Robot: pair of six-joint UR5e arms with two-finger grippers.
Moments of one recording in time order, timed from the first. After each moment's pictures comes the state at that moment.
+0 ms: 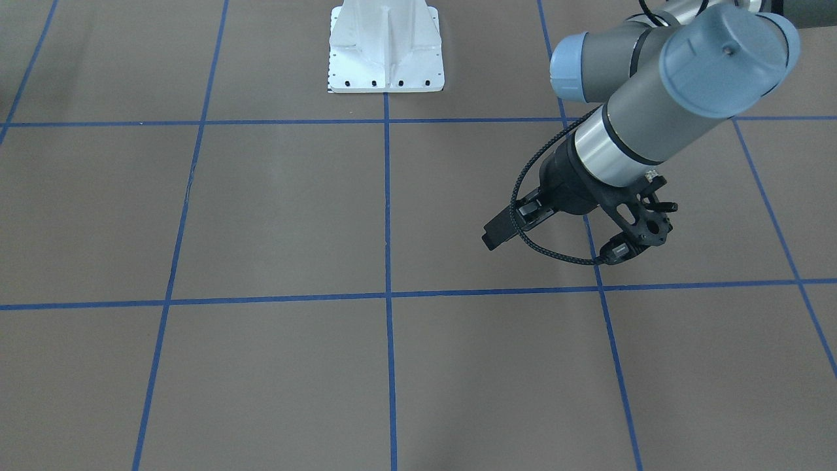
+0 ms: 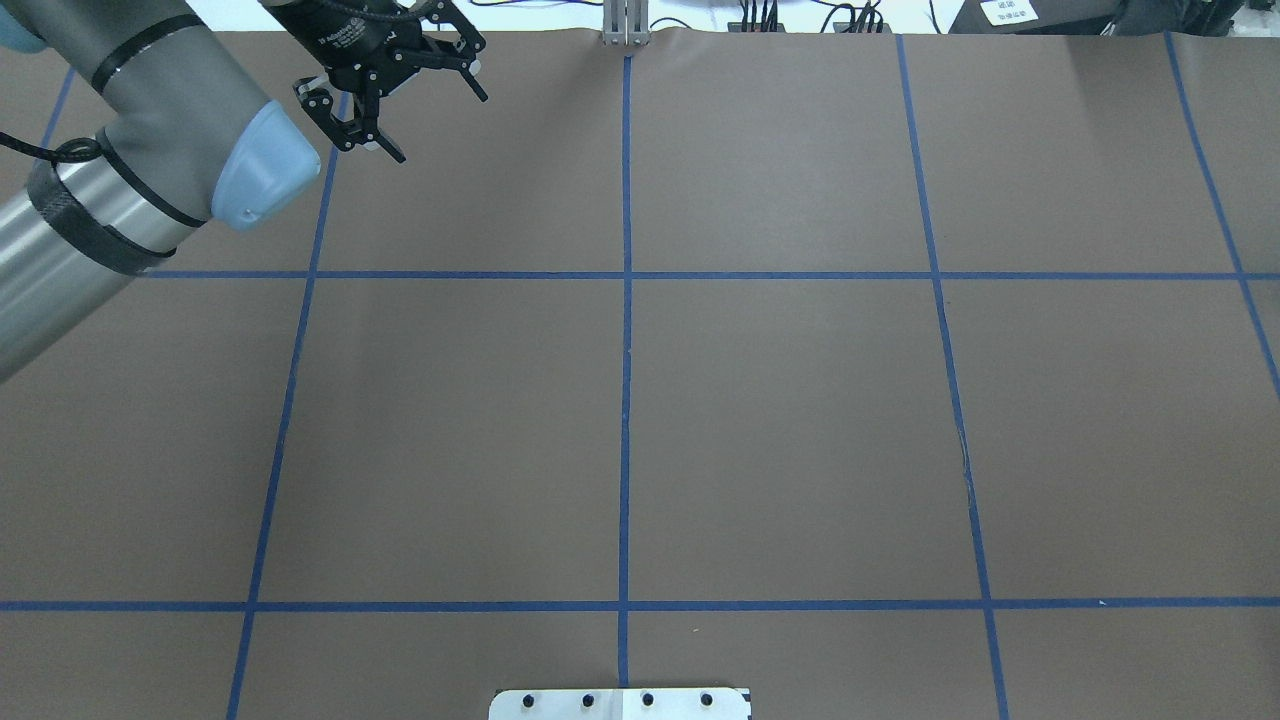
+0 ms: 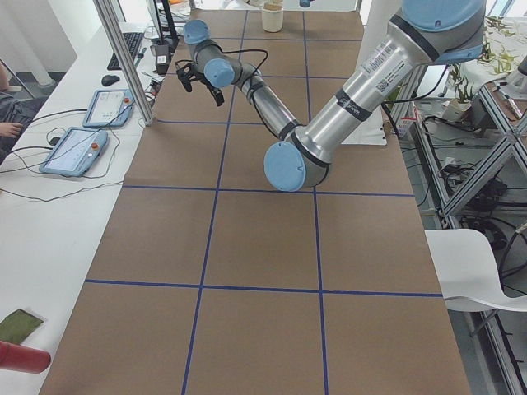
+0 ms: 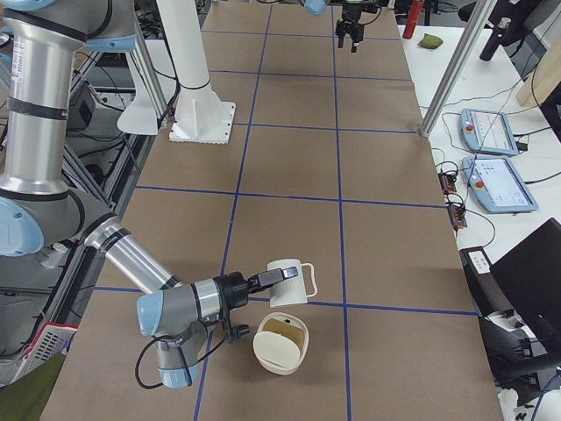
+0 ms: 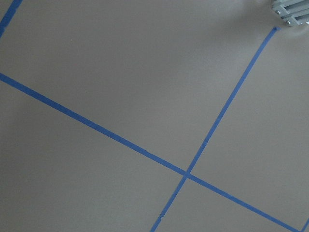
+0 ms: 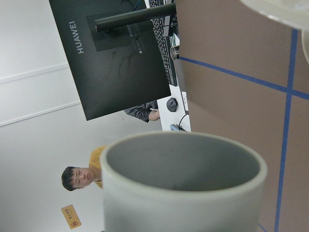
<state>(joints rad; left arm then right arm) -0.99 -2.35 -1.57 -1.65 -2.40 -1.52 1.66 -1.78 1.06 0.85 2.14 2.66</state>
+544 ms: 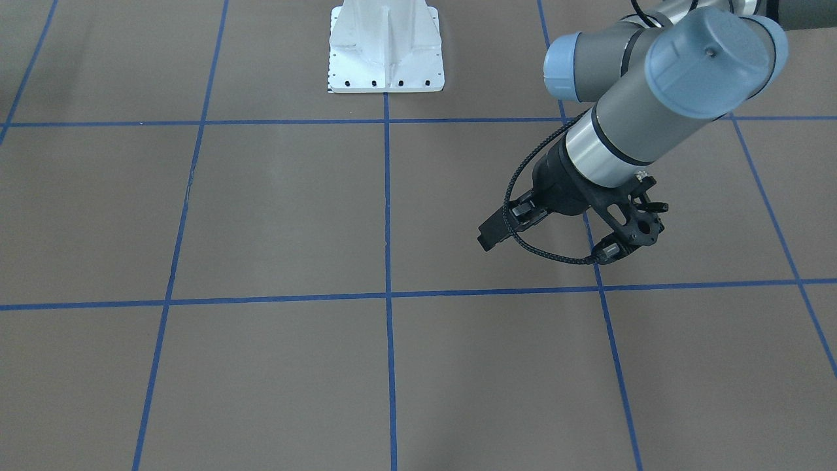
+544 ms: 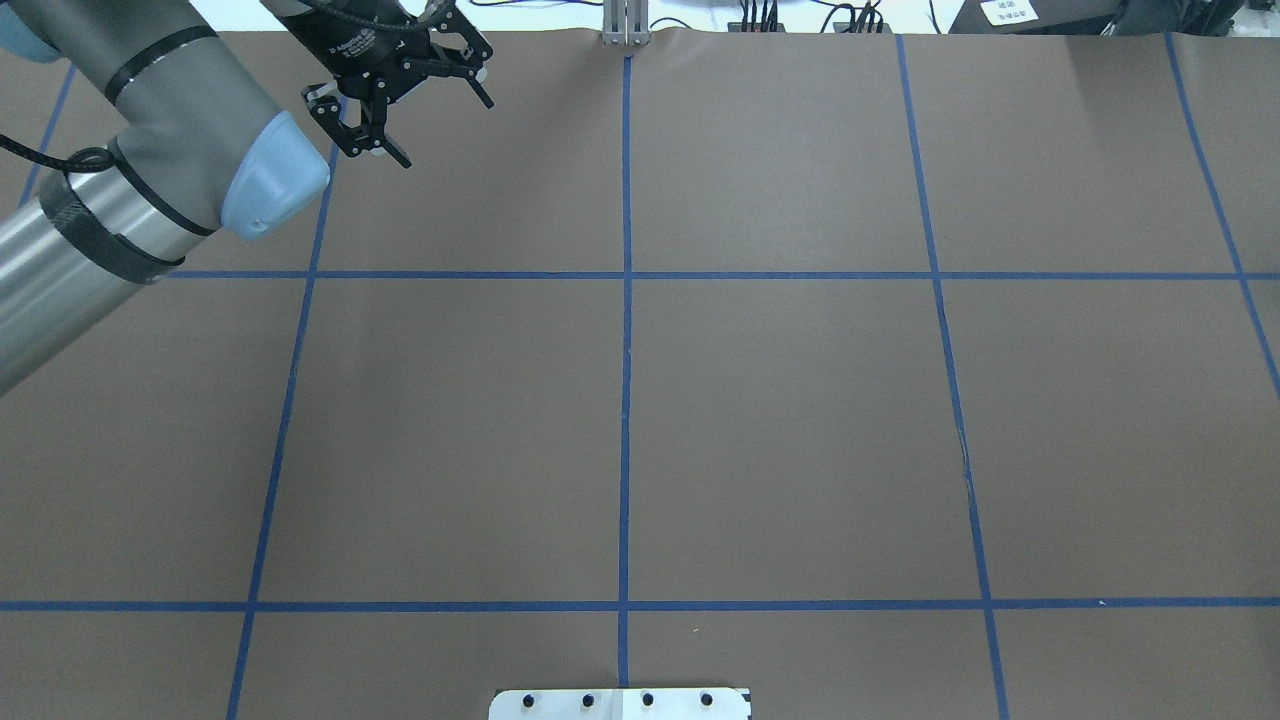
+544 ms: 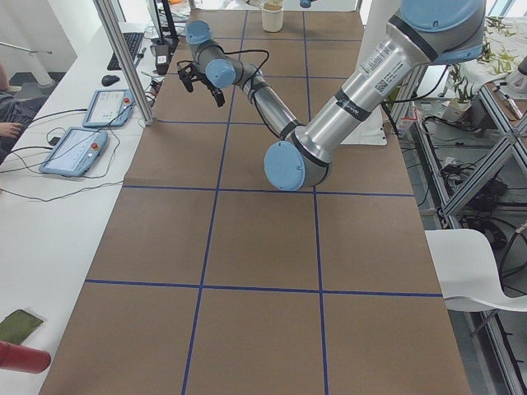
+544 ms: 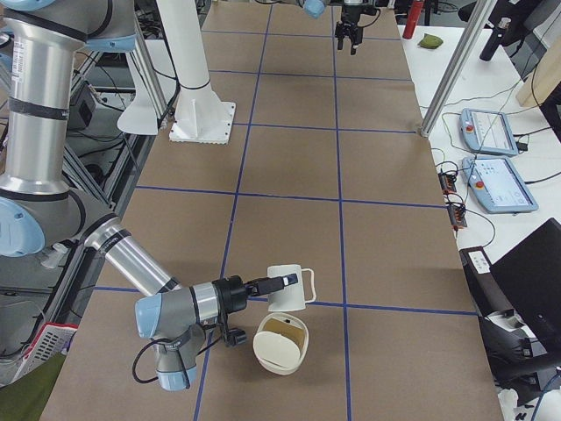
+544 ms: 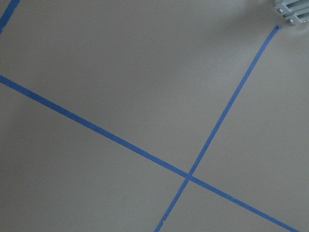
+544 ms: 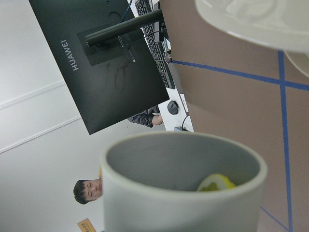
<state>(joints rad) -0.99 -2.35 -1.57 -1.65 -2.39 -1.52 1.66 -1.77 1.04 0.86 2.12 2.78</state>
